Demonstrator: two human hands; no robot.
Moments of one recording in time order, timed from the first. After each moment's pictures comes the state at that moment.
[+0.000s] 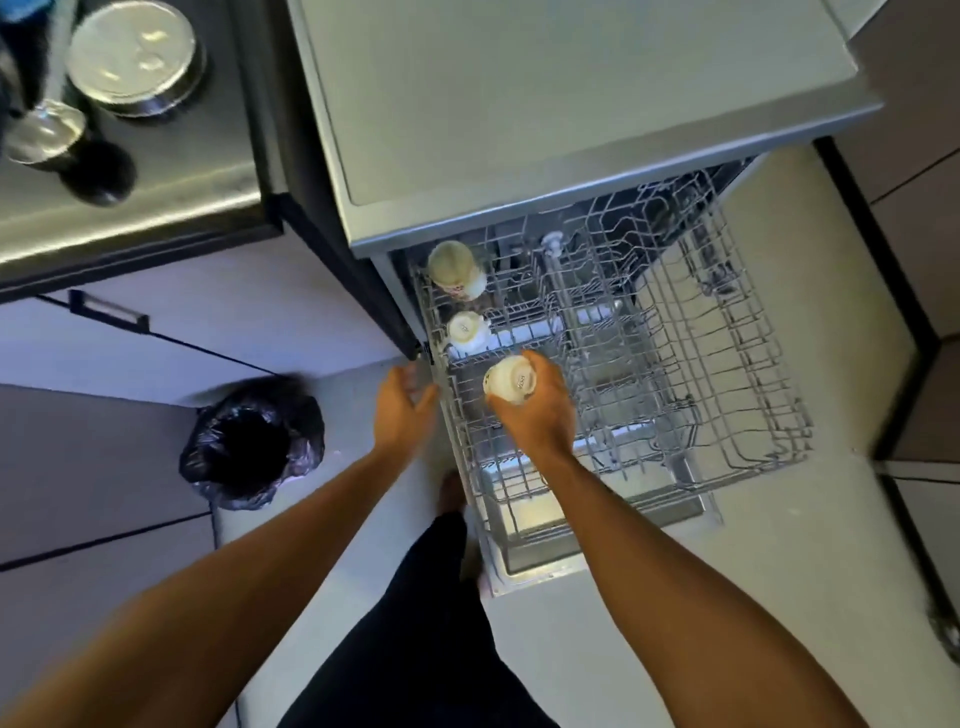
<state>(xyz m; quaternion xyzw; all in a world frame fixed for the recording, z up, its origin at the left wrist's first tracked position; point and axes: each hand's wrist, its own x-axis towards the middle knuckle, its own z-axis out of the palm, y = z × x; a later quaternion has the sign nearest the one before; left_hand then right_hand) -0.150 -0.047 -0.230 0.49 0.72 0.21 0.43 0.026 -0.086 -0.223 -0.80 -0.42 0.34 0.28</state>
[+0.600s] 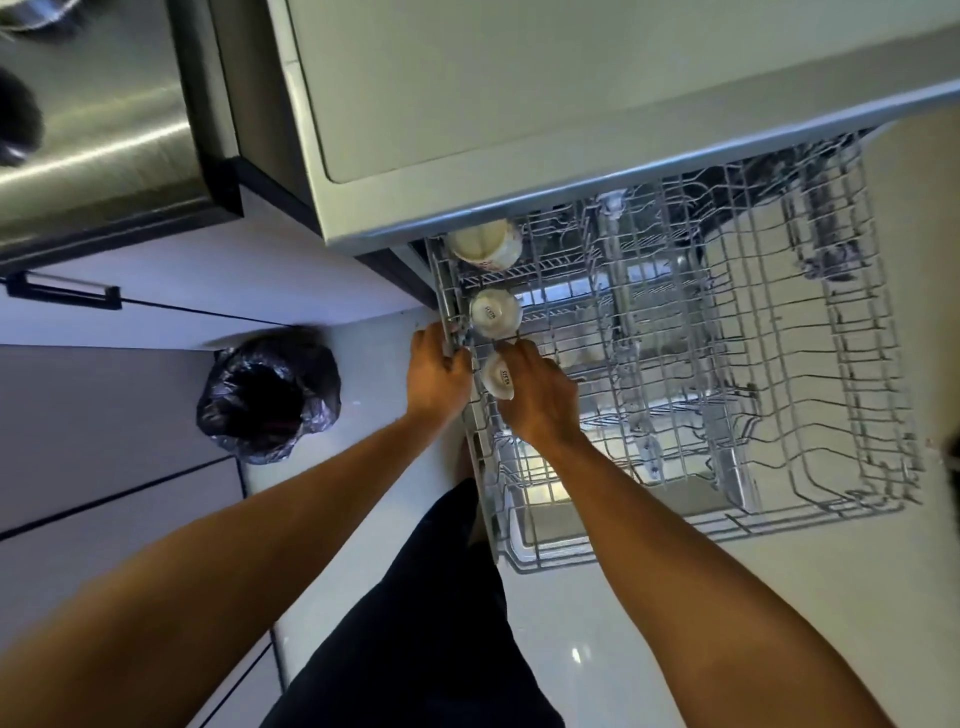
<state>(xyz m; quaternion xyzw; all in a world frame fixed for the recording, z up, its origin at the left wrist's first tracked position) -0.121 0.008 -0.277 0.51 0.74 0.17 0.42 0.021 -0.036 -0.304 -0.69 -0.66 0.29 0.05</state>
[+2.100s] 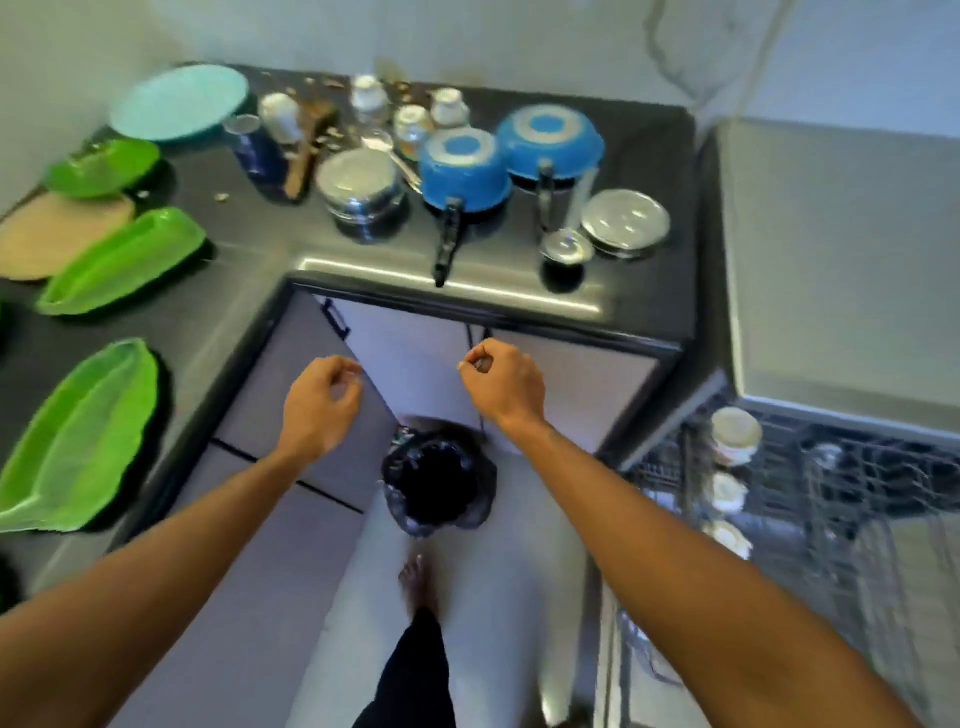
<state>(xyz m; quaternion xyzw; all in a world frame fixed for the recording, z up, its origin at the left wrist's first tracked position) -0.621 -0.079 -0.075 0.49 0.80 0.31 0.14 -0.397 0.022 -0.053 -0.58 -0.69 0.38 0.22</state>
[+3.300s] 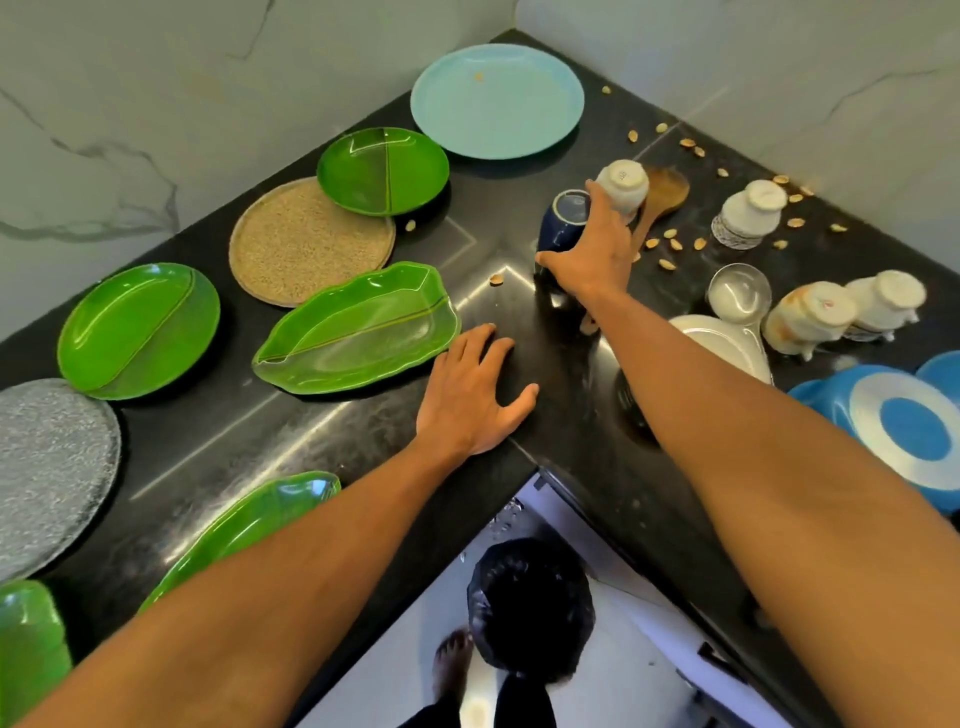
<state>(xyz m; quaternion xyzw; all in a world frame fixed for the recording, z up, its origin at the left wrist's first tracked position) -0.877 0.098 -0.083 0.46 0.87 0.18 -0.01 -0.876 0.327 -0.038 -0.43 -0.83 0.30 0.19</state>
